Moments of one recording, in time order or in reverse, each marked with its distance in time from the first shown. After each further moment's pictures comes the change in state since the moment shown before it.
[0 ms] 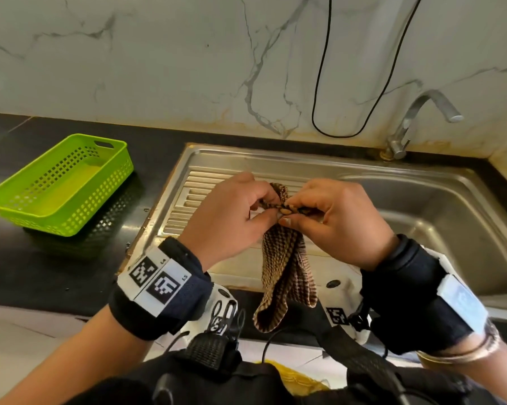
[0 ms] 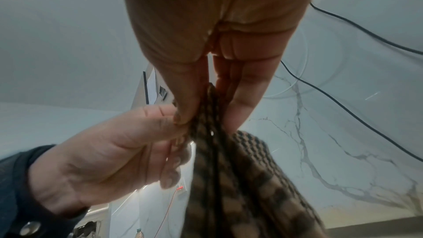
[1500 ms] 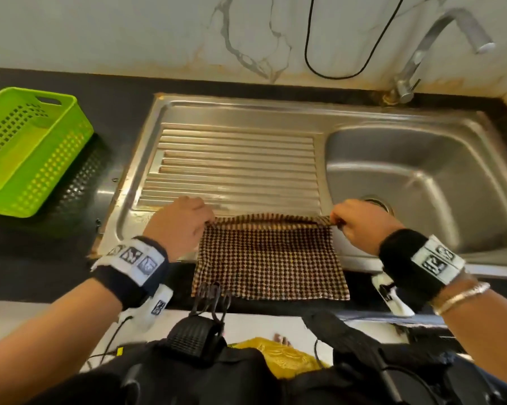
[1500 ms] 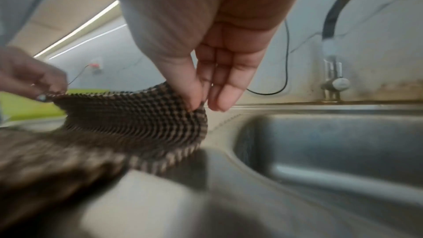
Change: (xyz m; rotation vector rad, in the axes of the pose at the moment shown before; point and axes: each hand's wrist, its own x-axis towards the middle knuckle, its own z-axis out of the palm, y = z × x) left_hand -0.034 -0.145 0.066 0.378 -0.408 -0.027; right_hand -0.074 0.148 0.042 -0.341 -0.651 0.484
